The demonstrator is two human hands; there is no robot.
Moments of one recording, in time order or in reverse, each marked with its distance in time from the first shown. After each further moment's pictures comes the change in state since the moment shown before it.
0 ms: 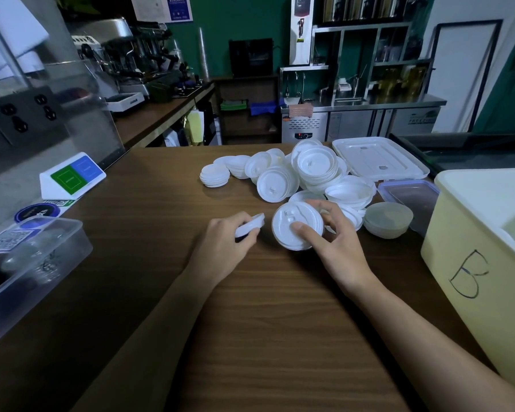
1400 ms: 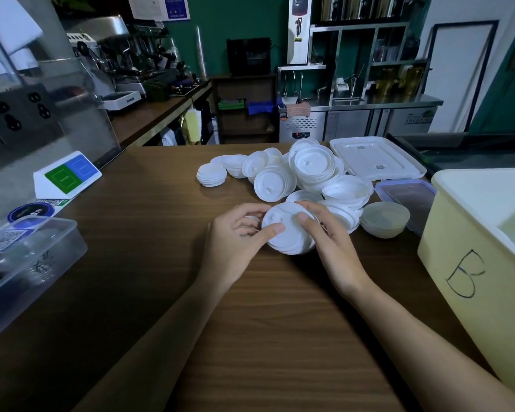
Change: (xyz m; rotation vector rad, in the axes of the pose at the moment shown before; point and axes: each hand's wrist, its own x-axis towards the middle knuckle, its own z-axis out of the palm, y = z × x) left_hand -0.007 0.048 0.005 -0.611 0.087 -0.182; right_hand -0.005 -0.008 0.002 0.036 -0.079 0.009
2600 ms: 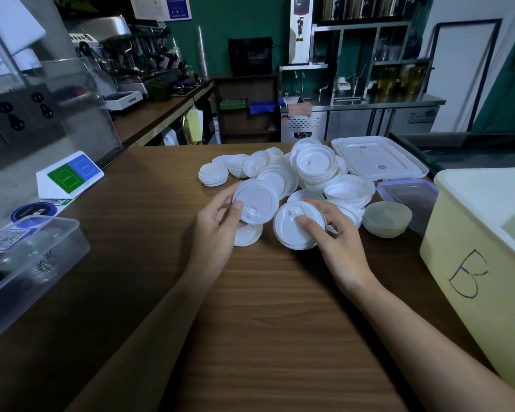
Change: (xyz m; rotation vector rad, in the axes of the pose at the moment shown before) left_hand 0.015 -0.002 -0.019 -0.088 0.112 0.002; right_hand 0.006 0.009 -0.004 0.013 0.127 -0.037
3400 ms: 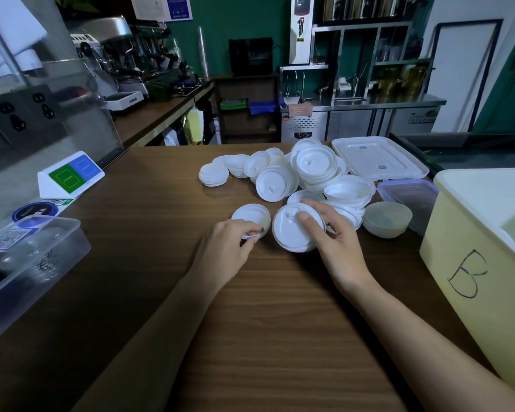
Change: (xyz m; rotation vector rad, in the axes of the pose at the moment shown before) left_hand 0.002 -0.044 -0.007 0.799 -0.244 0.301; right_hand -0.001 0.000 0.004 0.036 -0.012 0.004
